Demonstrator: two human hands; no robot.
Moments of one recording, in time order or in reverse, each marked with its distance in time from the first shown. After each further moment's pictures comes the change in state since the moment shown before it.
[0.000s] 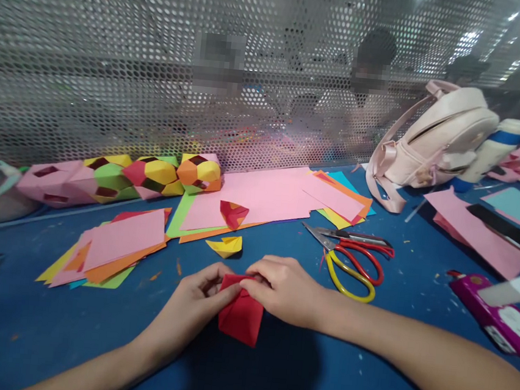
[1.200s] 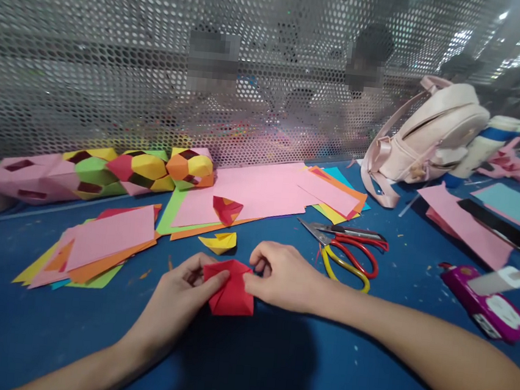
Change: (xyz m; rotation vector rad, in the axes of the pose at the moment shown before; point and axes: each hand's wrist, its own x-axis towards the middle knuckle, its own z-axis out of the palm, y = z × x) left_hand 0.001 0.004 -0.001 -0.024 0.198 0.041; right_hand 0.005 -0.008 -0.012 0.230 -0.015 0.288
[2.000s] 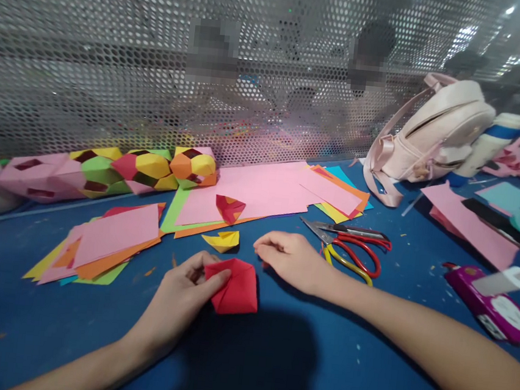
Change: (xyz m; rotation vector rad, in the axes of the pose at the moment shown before) left_hand -0.001 0.003 0.001 0.009 0.005 0.017; right_hand 0.006 0.003 -0.012 0.144 -0.022 0.059
